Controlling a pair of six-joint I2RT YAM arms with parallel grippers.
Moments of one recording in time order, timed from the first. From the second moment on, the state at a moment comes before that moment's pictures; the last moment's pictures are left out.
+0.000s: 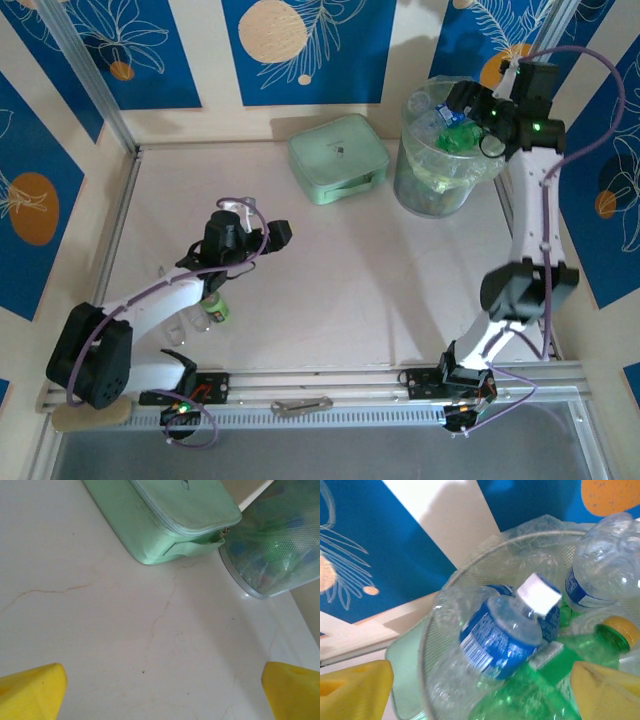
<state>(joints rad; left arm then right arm) -0.47 1.27 0.65 0.15 0.13 -0.59 -0.15 1.66 1.95 -0.76 -0.27 0.34</state>
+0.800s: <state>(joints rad) -0.21 1.13 0.67 -0.04 -0.29 -0.25 0.15 1.14 0.68 -0.27 -0.03 0.26</state>
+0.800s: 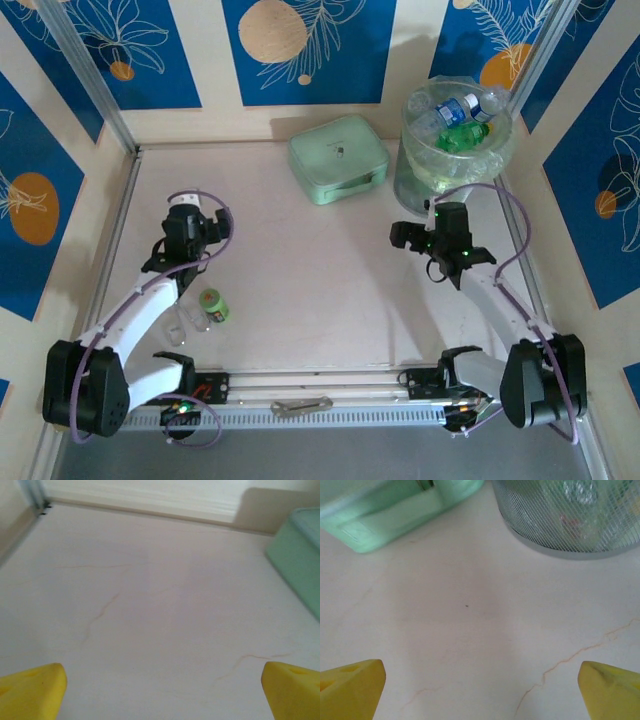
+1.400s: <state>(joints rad) -0.20 1.32 0.45 0.38 -0.50 -0.03 0.08 1.42 0.53 0.34 0.08 0.13</state>
